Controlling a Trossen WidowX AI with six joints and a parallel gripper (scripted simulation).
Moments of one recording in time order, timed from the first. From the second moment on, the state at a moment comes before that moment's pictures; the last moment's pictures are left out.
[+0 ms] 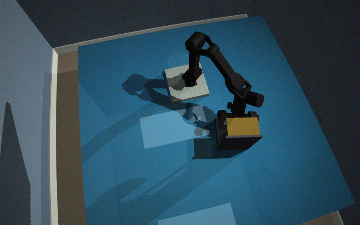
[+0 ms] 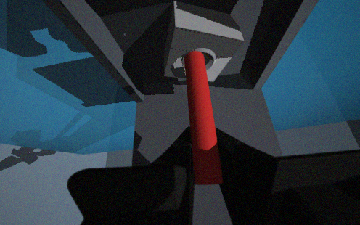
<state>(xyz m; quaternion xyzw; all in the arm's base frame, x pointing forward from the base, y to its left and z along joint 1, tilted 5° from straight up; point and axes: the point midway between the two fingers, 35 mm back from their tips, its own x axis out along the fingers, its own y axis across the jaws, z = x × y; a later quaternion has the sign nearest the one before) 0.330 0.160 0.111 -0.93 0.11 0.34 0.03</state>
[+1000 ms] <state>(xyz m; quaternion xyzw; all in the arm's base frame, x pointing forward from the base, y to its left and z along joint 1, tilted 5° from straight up) 0.346 0.160 0.113 -0.93 0.11 0.34 0.03</state>
